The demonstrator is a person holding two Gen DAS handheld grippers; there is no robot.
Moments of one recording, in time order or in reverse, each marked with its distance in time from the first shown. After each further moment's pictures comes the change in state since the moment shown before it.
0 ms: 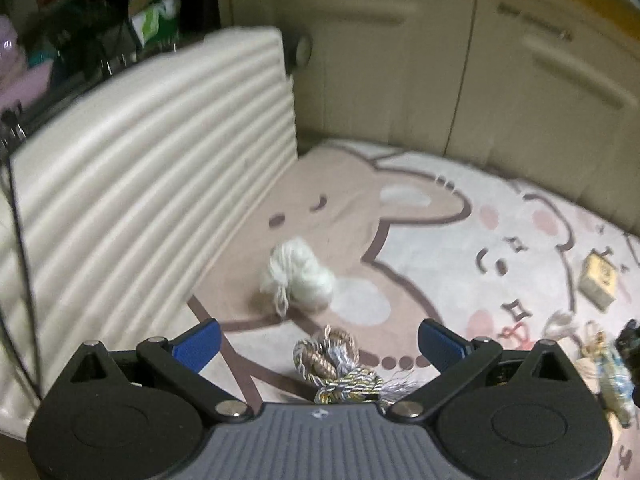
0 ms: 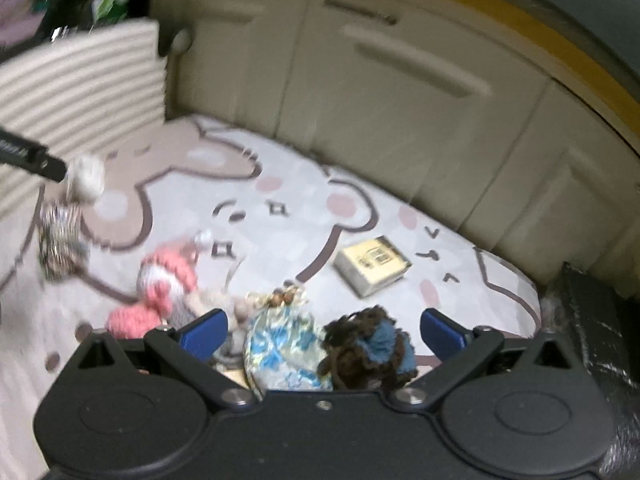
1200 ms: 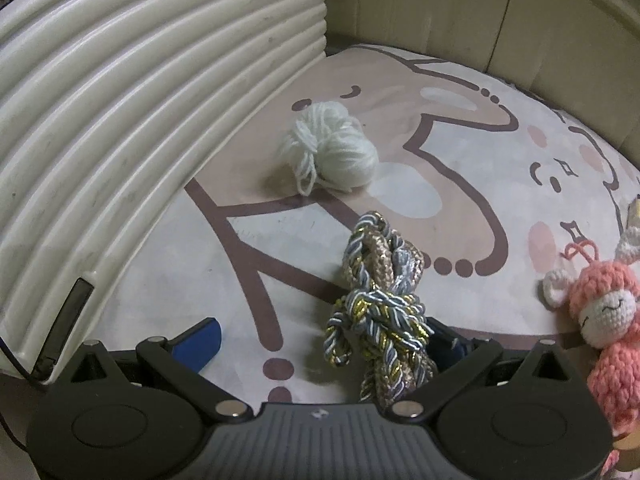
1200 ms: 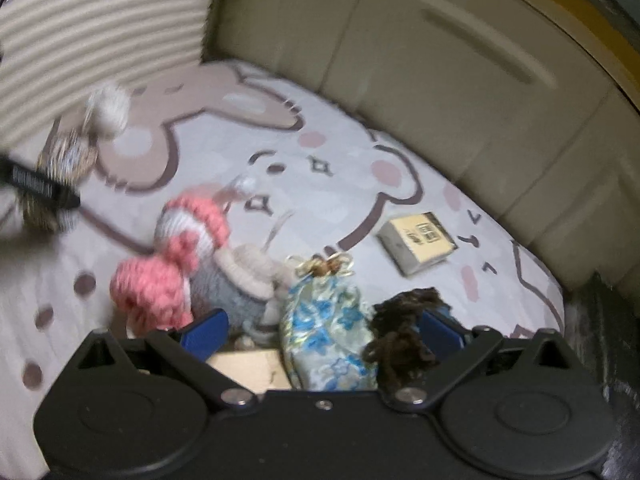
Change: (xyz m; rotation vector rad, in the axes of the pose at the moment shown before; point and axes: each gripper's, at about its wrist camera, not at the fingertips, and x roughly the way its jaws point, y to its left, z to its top) left arm 0.039 0.009 -0.054 -0.014 0.169 -0.008; right arm 0.033 0.034 -0.005 -0.042 0.140 -0.046
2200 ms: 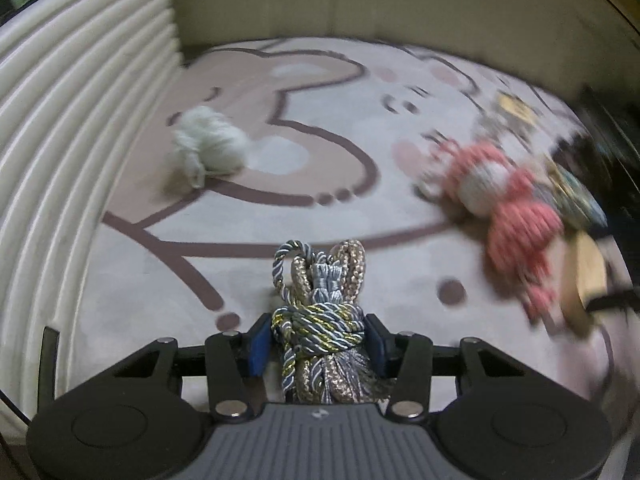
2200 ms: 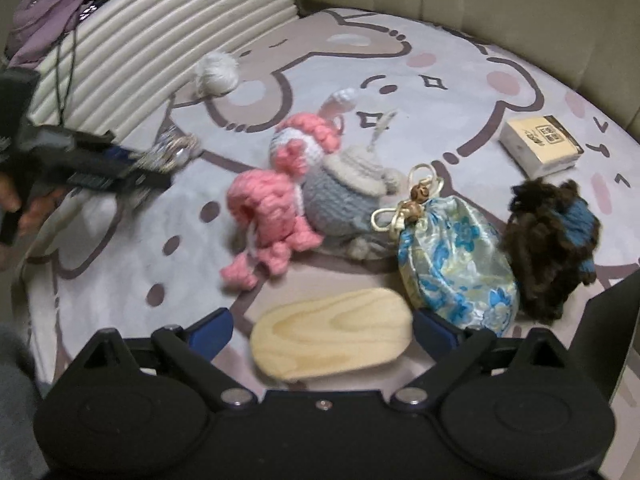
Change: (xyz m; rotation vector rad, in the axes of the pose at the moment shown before) left arm -0.042 -0.009 -0.026 0.423 0.049 -0.299; right arm 0.005 -0.029 -0.033 0.255 0.174 0.461
